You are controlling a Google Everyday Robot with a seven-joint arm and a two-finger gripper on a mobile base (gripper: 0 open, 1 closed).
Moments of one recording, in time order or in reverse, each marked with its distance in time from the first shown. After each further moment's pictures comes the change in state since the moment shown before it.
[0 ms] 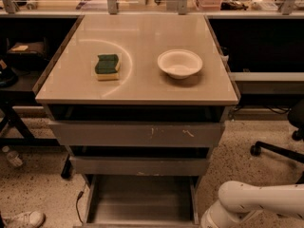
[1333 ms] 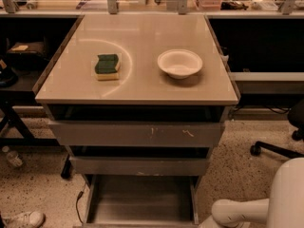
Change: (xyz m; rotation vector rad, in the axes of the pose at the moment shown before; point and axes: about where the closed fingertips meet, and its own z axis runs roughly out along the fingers) arm 0.027 -0.056 0.133 -0.092 -0.055 0.102
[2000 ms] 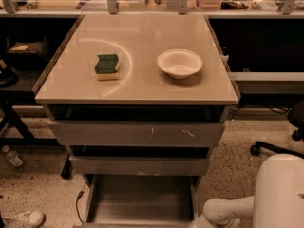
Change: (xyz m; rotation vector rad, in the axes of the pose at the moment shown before) arm -0.023 -0.023 0.029 0.043 -0.014 -0.052
